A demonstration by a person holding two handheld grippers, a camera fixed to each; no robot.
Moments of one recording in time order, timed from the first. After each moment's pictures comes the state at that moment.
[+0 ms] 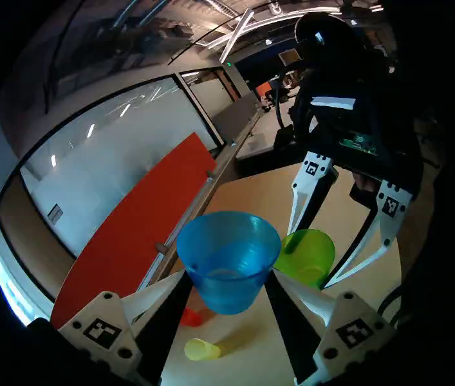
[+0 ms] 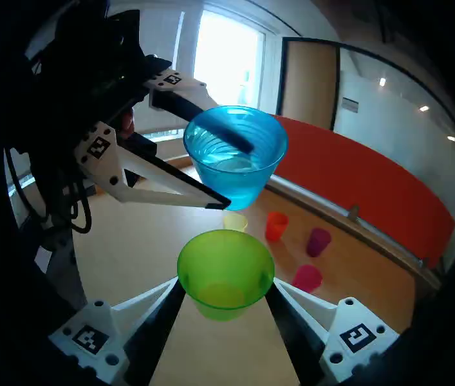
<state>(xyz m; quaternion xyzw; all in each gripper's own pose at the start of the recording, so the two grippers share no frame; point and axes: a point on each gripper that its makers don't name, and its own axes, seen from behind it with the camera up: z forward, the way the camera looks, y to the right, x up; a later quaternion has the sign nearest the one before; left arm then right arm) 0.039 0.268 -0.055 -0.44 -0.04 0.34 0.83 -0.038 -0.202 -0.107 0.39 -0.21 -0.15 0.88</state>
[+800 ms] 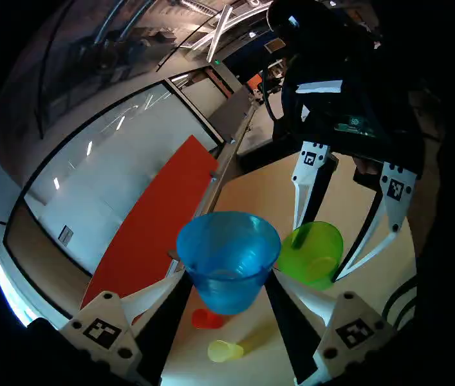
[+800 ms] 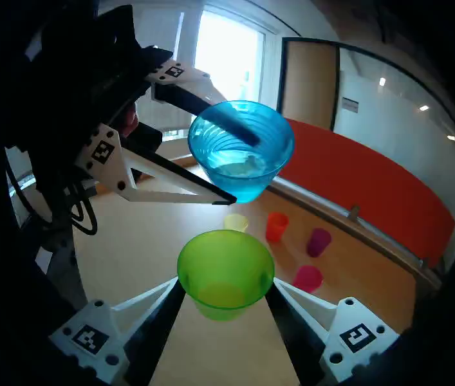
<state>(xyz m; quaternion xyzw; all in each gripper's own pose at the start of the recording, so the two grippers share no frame) 0.045 0.272 -0.050 -0.42 -0.01 0.40 0.82 -0.036 -0.204 -0.108 0.39 -0.21 -0.14 0.88</state>
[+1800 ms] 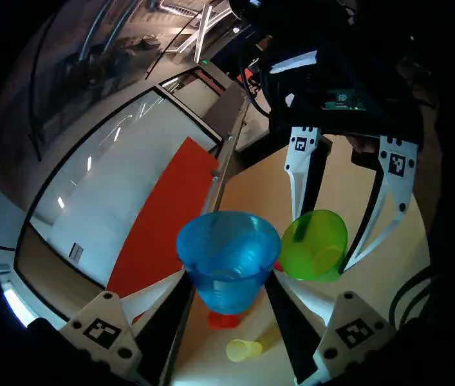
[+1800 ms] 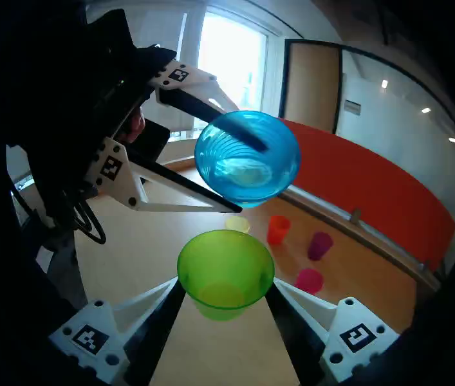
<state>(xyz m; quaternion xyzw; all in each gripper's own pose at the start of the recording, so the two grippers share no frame) 0.040 0.276 -0.037 -0.41 0.01 0.45 0.79 -0.031 -0.208 -0.106 0.40 -0.20 -0.14 0.88</state>
